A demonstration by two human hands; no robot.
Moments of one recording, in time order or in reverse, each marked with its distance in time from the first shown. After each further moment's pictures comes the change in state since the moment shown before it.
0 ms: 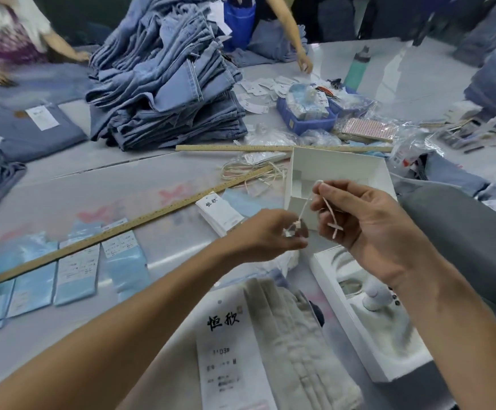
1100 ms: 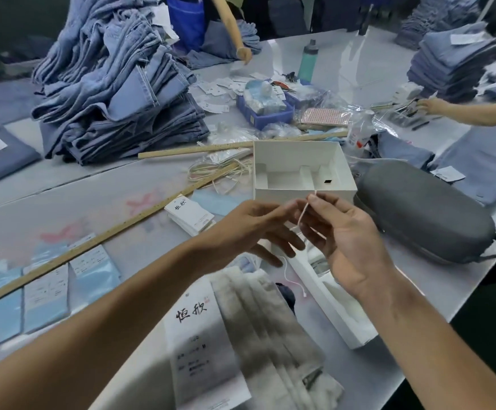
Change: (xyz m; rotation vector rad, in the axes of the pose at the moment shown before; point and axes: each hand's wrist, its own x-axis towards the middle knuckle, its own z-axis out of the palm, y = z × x) left_hand -0.020 0.043 0.008 -0.736 -0.267 -0.035; right_hand -0.037 0.032 -0.029 0.141 0.399 -0.102
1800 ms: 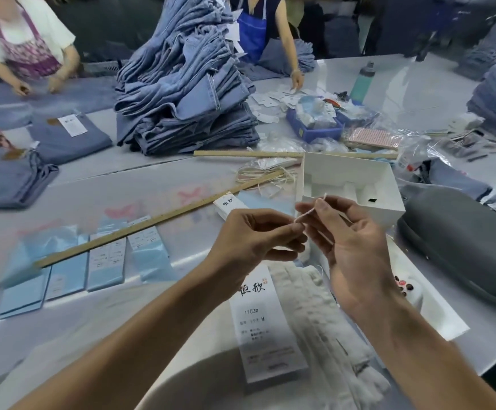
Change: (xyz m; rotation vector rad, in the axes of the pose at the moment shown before) left_hand -0.102 -0.007 0.005 -0.246 0.518 0.194; right_hand -0.051 0.031 0.069 -0.048 -0.163 -0.163
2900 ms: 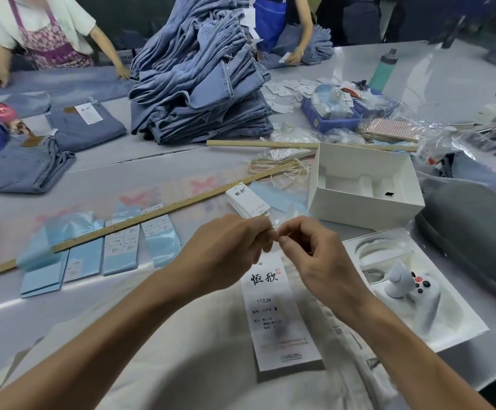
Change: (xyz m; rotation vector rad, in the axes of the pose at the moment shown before) left_hand -0.024 0.007 -0.040 1.300 -0.052 0.162; right_hand -0.005 0.046 -0.001 -0.647 -0.409 -0.133
